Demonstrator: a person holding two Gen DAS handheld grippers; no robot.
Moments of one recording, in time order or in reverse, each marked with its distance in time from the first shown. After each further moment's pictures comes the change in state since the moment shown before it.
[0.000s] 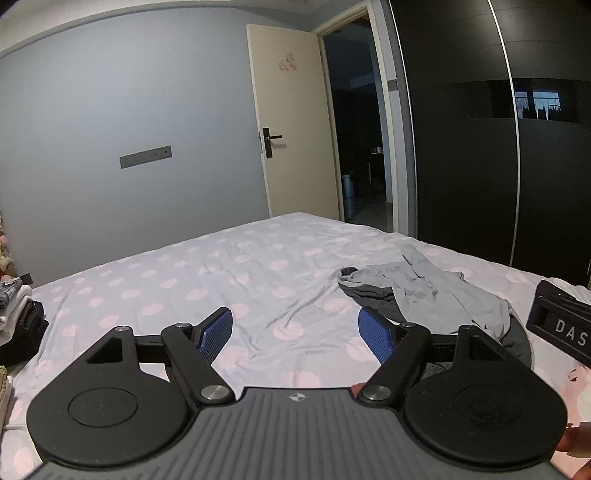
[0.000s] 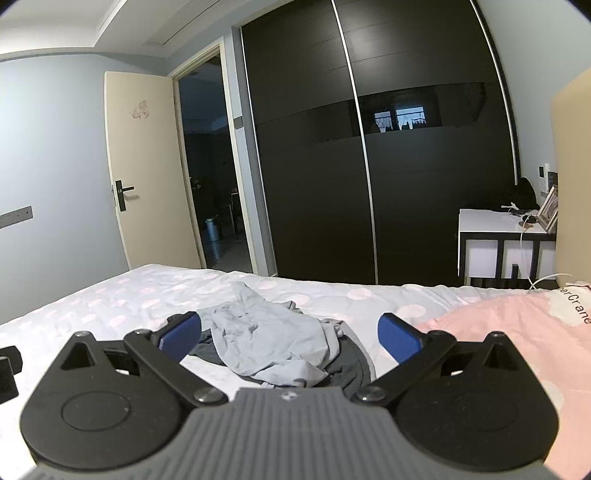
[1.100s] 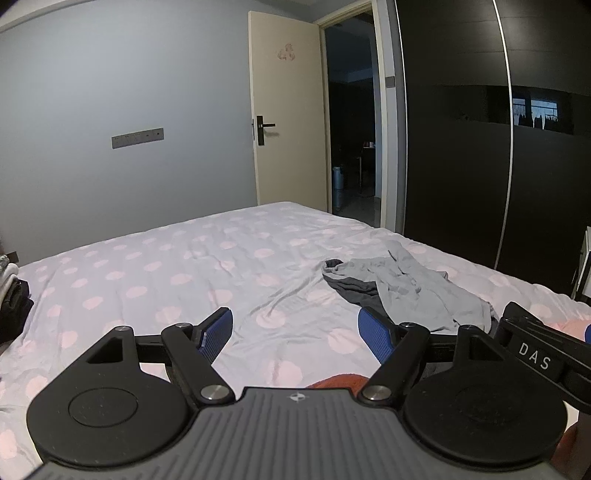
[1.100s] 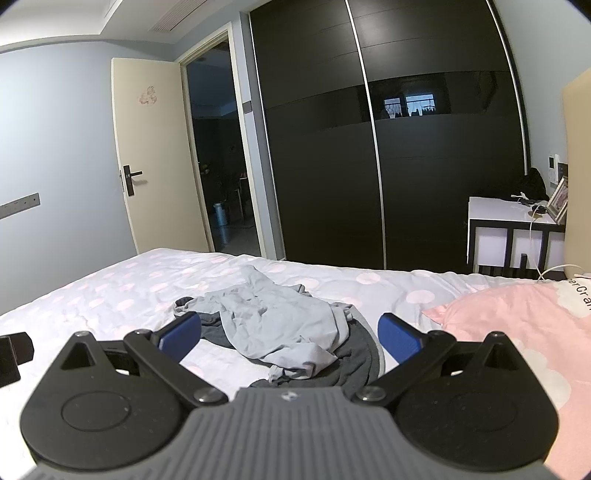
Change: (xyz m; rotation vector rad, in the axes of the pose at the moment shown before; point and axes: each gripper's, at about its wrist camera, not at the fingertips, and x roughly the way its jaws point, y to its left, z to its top) left arm -0.007 0.009 0.001 -0.059 0.032 -0.054; right arm -0.001 0.005 -0.005 -0.011 0.051 0.021
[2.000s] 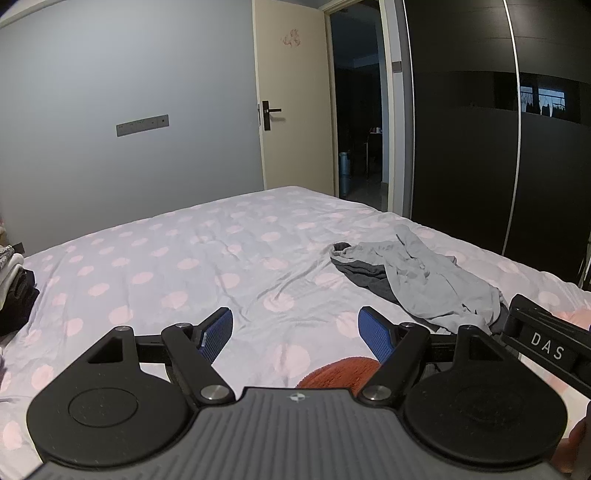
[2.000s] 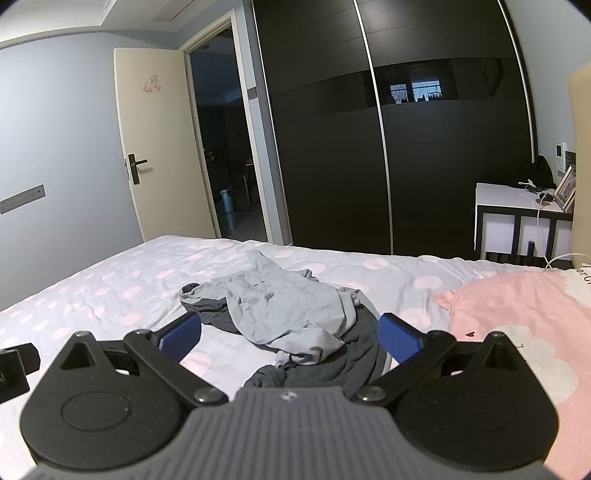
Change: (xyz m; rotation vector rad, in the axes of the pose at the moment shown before) left arm 0.006 -0.001 -0.006 0.002 0.048 0.022; right arm 0.004 -0.004 -0.001 0.005 0.053 0.024
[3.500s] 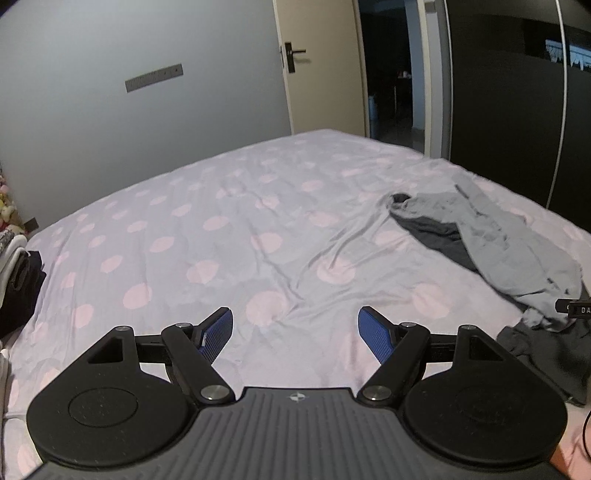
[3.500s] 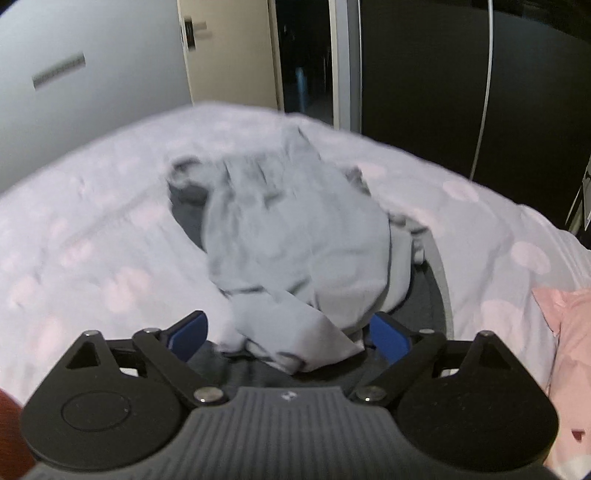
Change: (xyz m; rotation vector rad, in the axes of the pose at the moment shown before) left arm 0.134 0.070 0.010 0.027 0.202 0.084; right arm 0.296 -0.053 -0.020 -0.247 0.422 0.196
